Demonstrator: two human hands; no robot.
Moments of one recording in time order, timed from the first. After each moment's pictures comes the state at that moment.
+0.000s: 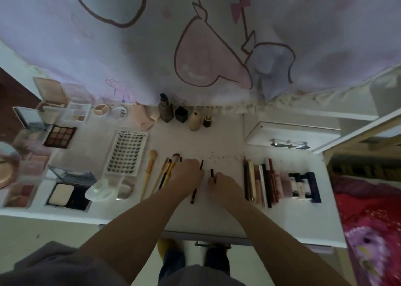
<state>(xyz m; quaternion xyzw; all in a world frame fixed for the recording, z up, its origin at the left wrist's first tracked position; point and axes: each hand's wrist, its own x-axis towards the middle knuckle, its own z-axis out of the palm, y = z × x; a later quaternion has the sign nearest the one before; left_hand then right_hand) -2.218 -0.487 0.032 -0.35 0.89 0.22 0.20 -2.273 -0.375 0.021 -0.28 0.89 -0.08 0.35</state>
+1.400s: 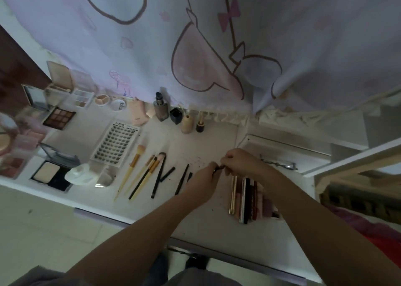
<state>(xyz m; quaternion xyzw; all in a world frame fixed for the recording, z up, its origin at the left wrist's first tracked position) -2.260 -0.409 0.044 -0.35 0.81 0.47 0.01 -2.396 -0.371 0.097 -0.36 0.80 -0.15 0.46</state>
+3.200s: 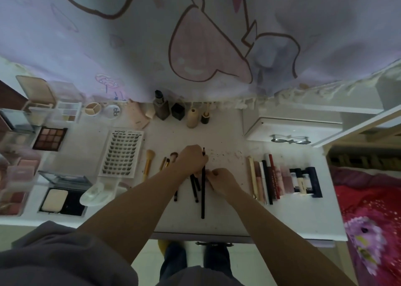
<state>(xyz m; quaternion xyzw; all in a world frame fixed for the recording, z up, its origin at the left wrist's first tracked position) -2.251 -0.514 0.029 -0.32 0.87 0.33 0.20 -2.282 -0.390 0.017 -0.15 0.85 -0.24 0.44</state>
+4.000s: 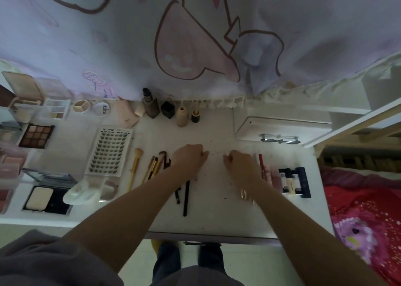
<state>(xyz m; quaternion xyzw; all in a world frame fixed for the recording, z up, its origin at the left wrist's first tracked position) -2.258 -0.486 0.040 -0.28 0.92 0.23 0.15 -2.348 -0.351 0.039 -0.31 0.93 -0.08 0.21</state>
